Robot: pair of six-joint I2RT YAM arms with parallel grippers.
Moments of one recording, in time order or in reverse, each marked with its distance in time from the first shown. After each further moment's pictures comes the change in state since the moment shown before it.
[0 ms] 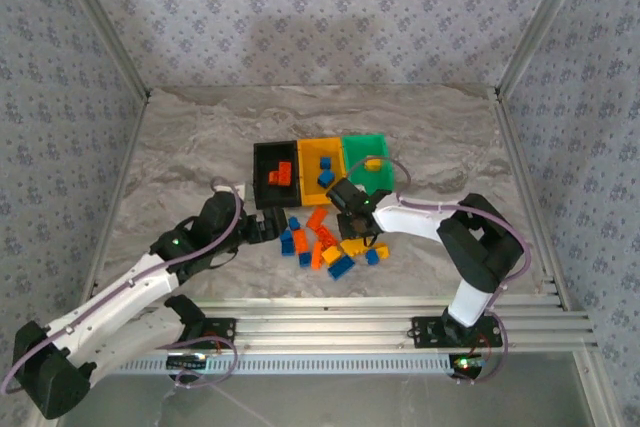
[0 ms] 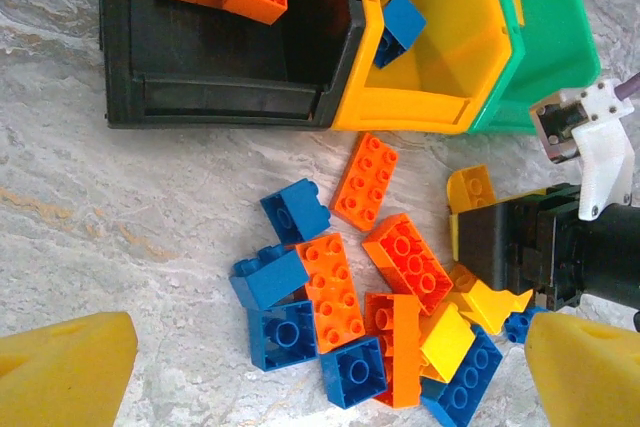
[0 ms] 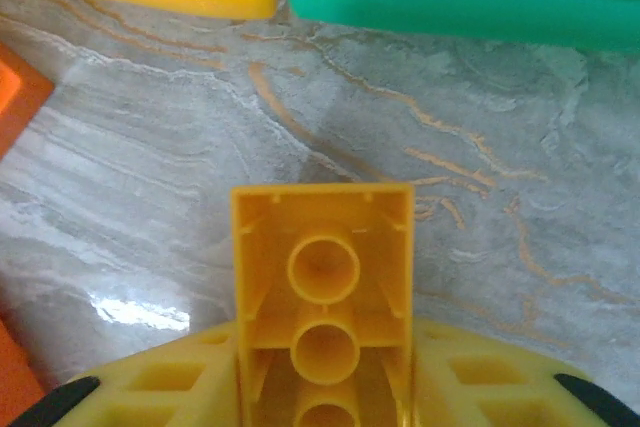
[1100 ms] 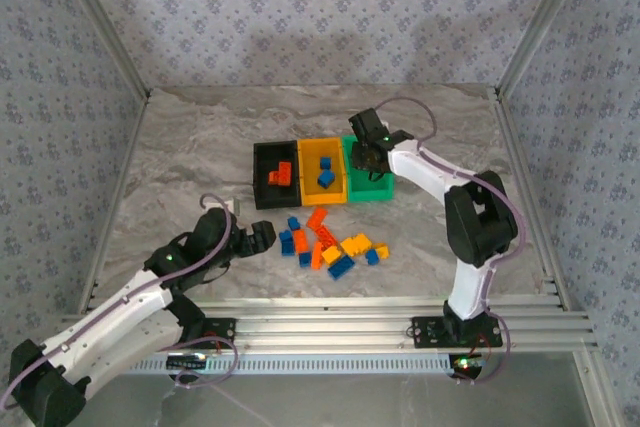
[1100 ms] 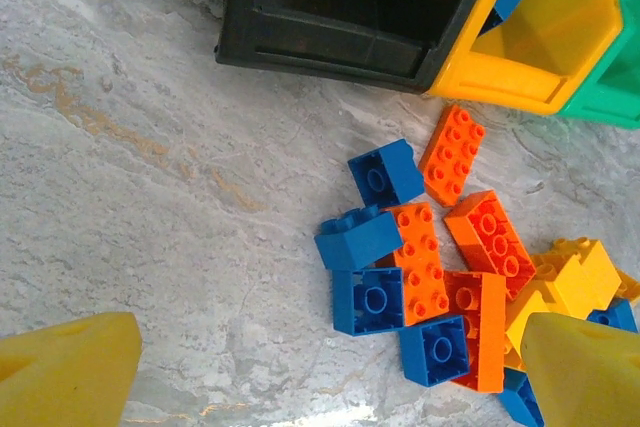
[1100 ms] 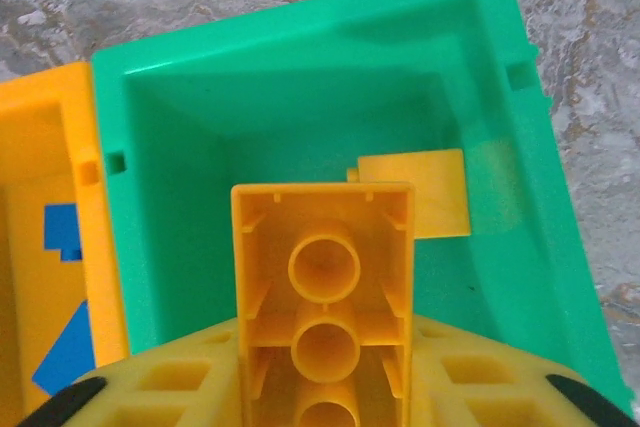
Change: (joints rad) left arm 0.013 -0.113 -0.130 -0.045 -0.047 -0.040; right arm -0.296 0.155 0.457 -0.073 0.010 0.021
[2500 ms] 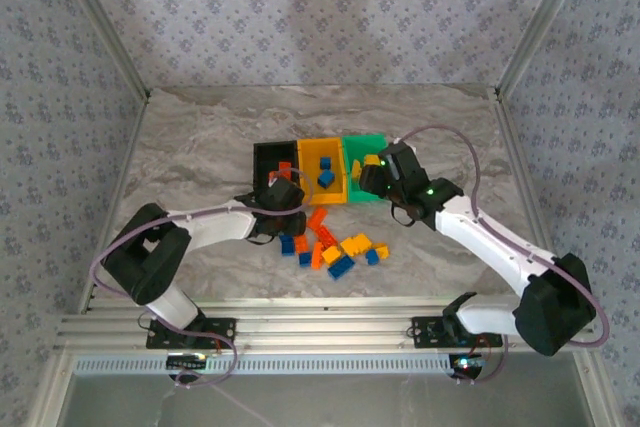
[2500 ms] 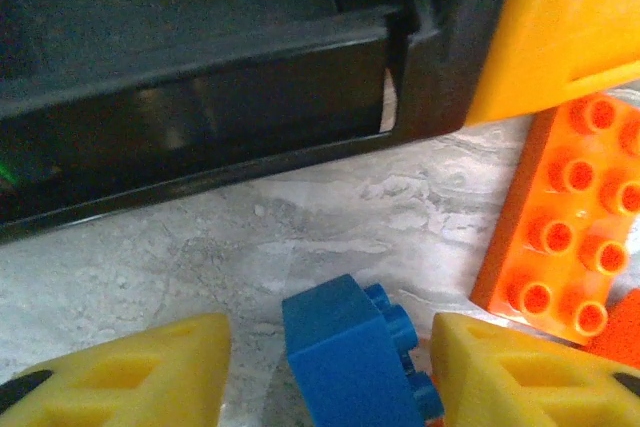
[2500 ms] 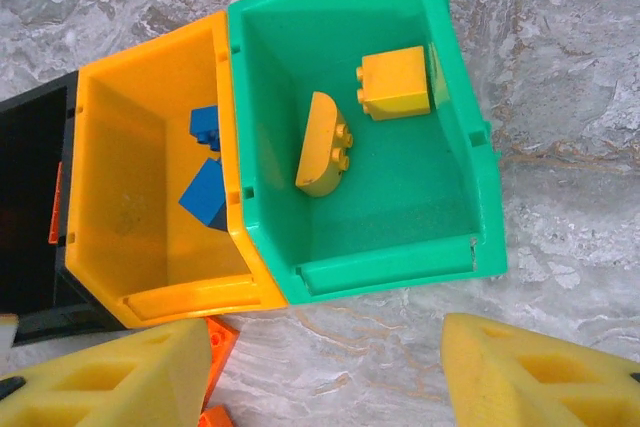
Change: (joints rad) left arm -0.041 0.894 0.333 0.228 -0.008 0.259; right arm 0.090 -0.613 -0.461 0.101 -0.003 0.102
